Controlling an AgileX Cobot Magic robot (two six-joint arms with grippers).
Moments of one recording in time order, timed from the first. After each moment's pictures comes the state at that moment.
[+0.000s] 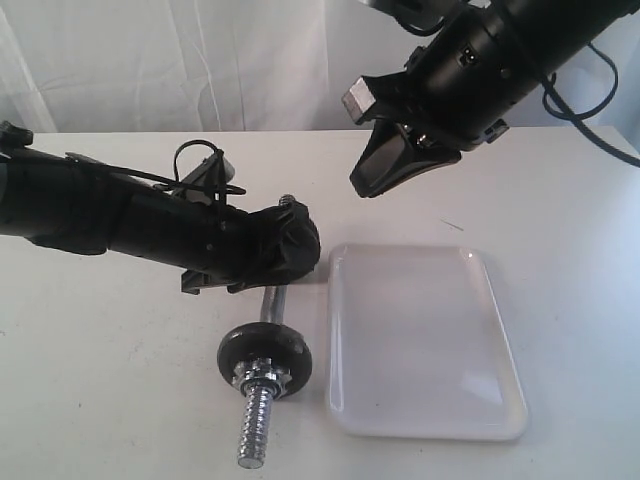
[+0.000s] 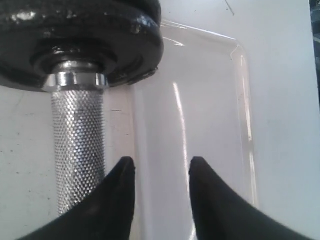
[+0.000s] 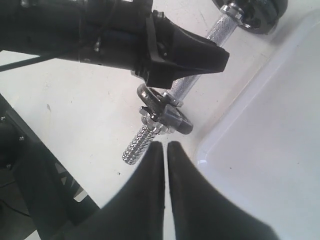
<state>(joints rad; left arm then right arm) -0.53 1.81 -1.02 -1.48 0.45 0.75 0.35 1.61 -1.47 0.60 1.22 -0.36</state>
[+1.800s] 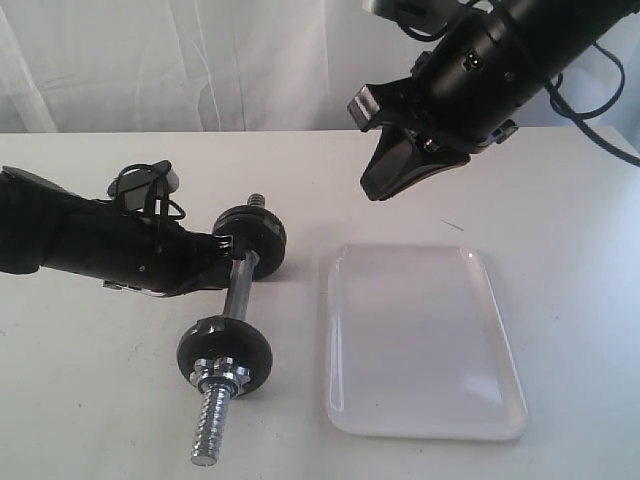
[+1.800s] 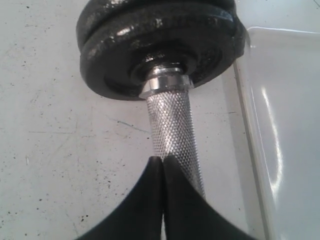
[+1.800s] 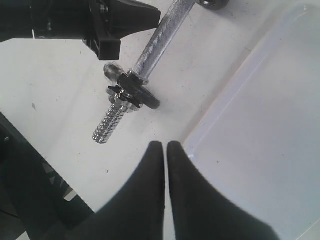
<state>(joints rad) -0.43 1.73 -0.88 -1.36 0.31 0.93 0.35 1.61 -1.47 0.56 1.22 -0.34</state>
